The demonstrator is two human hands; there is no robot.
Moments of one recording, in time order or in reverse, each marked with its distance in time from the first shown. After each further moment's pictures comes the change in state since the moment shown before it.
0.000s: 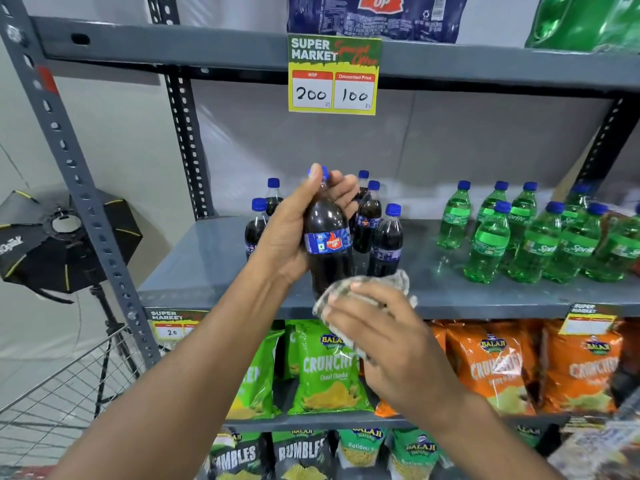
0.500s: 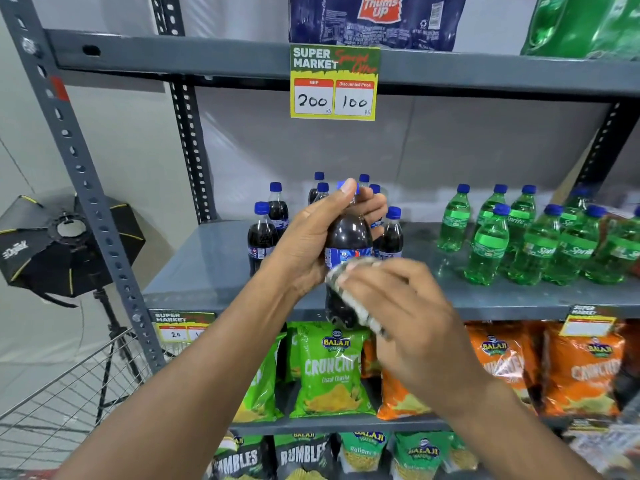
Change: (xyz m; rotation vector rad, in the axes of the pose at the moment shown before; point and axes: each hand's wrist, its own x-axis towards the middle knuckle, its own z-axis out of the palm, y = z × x) left_hand -0.015 -0.006 0.019 0.201 -0.048 -0.075; right_hand 0.022 -0.007 -0.034 -0.047 0.088 0.054
